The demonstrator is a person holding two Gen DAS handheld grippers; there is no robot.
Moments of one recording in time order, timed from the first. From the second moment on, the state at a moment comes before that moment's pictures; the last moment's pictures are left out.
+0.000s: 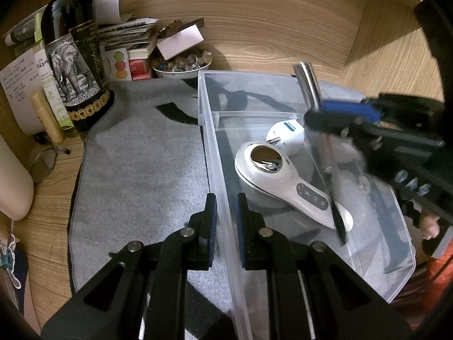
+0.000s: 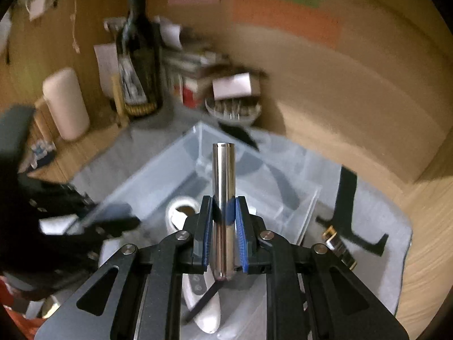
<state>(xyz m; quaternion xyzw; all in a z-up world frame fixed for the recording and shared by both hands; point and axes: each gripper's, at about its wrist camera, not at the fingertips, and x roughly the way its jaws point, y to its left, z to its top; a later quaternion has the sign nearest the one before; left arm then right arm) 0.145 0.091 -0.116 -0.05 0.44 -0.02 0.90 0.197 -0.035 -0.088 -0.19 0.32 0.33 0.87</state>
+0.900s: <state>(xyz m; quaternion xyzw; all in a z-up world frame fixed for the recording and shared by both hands) 0.145 0.092 -0.116 -0.05 0.43 -0.03 0.90 0.191 -0.041 -0.096 -0.21 0.34 0.32 0.86</state>
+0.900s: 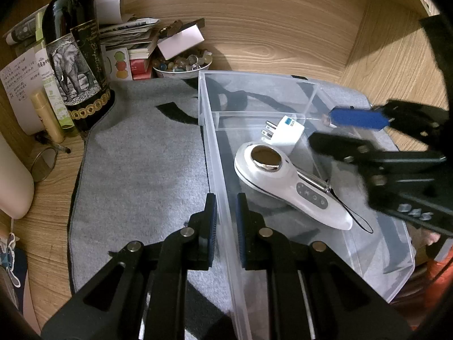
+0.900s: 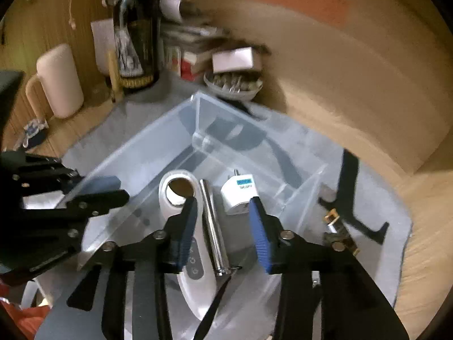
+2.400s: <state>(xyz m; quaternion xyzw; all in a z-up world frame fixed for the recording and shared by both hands) 0.141 0.090 -0.115 -0.04 0.43 -0.03 0.90 0.148 -0.241 -0.154 -0.02 0.42 0.10 0.90</state>
